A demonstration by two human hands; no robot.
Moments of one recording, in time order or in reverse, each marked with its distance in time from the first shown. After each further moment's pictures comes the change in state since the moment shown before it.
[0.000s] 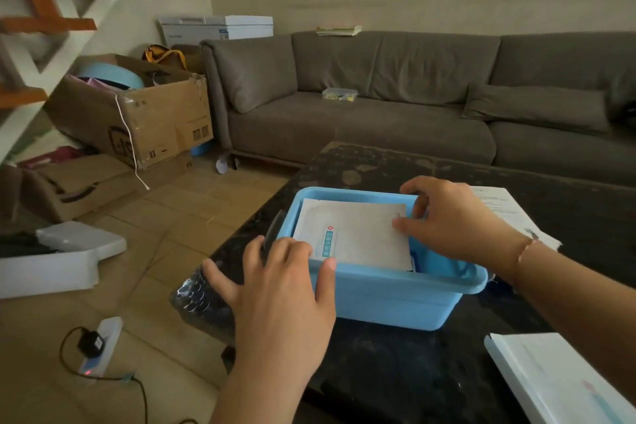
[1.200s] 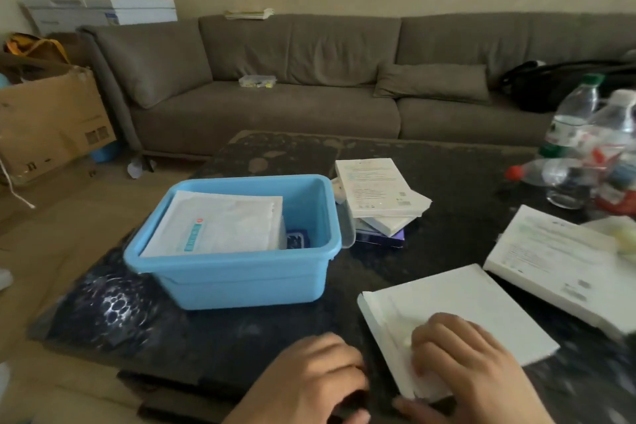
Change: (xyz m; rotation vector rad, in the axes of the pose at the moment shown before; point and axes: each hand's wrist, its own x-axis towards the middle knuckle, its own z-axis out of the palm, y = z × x) left_hand -0.051 0.058 0.116 -0.254 -0.221 1.248; right_hand -0.200 0.145 0.037 -0.248 0.116 -0.306
